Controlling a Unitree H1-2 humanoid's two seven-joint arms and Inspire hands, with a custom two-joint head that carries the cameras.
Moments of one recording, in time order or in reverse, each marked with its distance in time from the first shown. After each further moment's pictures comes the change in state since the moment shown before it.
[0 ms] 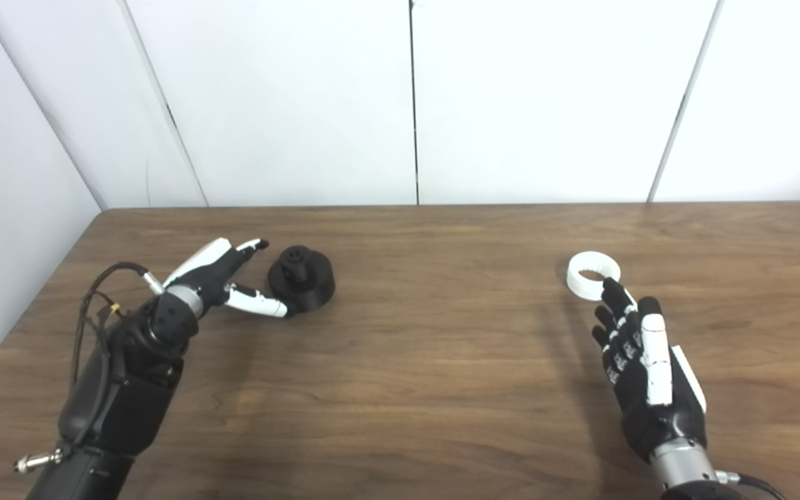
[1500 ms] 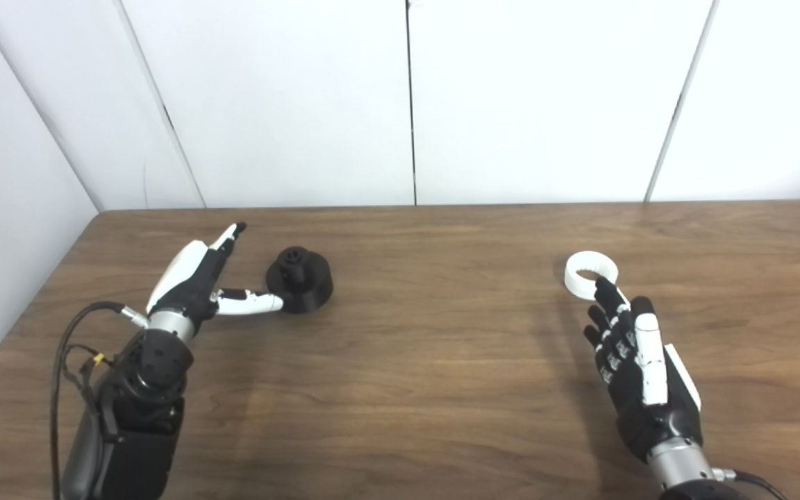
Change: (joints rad) left arm 0.147 -0.109 0.165 -0.185 0.020 0.000 0.109; right arm -0.004 0.000 -0.004 0.004 0.002 0.008 0.032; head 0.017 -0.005
